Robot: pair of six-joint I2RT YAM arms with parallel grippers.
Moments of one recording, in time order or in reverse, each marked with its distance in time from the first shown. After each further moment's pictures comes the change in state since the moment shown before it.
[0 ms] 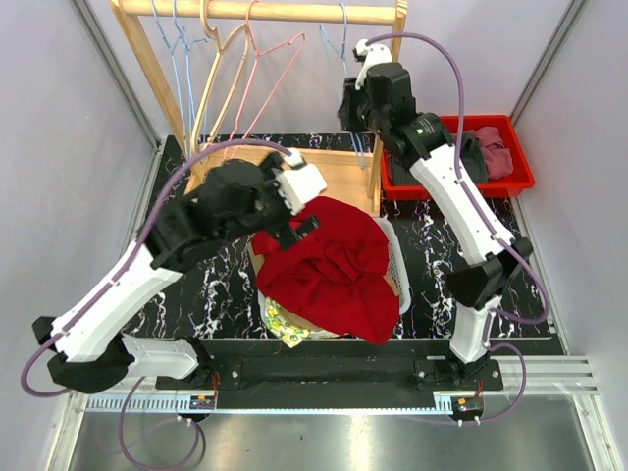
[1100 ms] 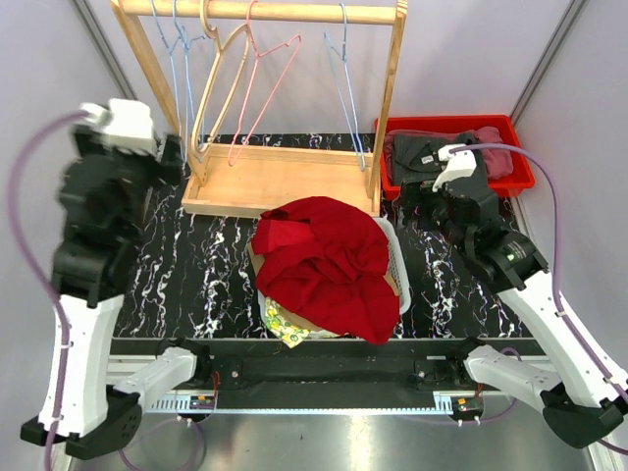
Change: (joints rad) left arm 0.643 -0.285 -0.090 0.235 -0.286 -0.072; right arm 0.000 -0.943 -1.048 0.031 0.123 0.043
